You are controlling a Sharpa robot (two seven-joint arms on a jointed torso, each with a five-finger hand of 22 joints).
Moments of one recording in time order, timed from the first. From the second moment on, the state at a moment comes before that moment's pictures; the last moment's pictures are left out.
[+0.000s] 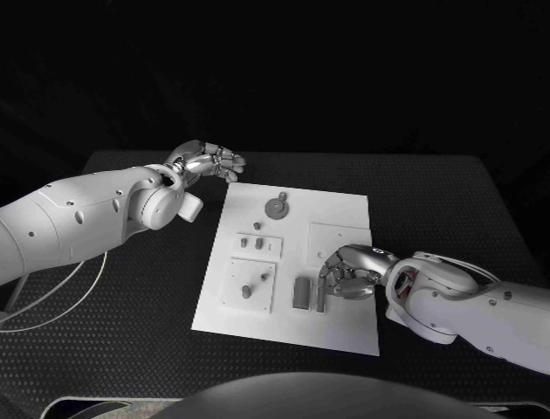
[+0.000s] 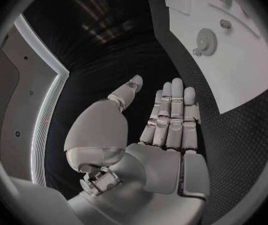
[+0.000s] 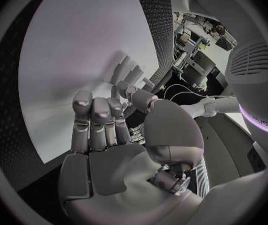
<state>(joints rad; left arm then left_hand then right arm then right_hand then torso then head) 1.21 -0.74 -0.11 1.13 -0.29 -0.15 0.27 1.03 -0.11 0.51 -0.22 0.05 0.85 0.17 0.29 0.52 1.17 0.13 0.07 0.24 1.00 0.06 0.54 0.60 0.02 0.73 -0.04 0.58 1.28 1.06 -0.82 -0.22 1.61 -1.35 -0.29 -0.10 1.00 -0.12 0.84 -0.25 0.05 1.03 0.10 0.27 0.53 1.15 0.00 1.15 1.24 1.25 -0.10 1.21 1.14 0.24 1.15 -0.03 1.06 1.31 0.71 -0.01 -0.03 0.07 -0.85</state>
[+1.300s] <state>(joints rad) 1.21 -0.74 -0.11 1.13 -0.29 -0.15 0.27 1.03 -0.11 0.51 -0.22 0.06 0.85 0.17 0.29 0.52 1.17 0.13 0.07 0.24 1.00 0.06 0.54 0.60 0.02 0.73 -0.04 0.58 1.28 1.03 -0.79 -0.21 1.59 -1.46 -0.33 -0.14 1.00 -0.11 0.85 -0.26 0.05 1.06 0.09 0.30 0.54 1.18 -0.02 1.17 1.25 1.26 -0.11 1.21 1.14 0.24 1.15 -0.03 1.07 1.31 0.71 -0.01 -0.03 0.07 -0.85</state>
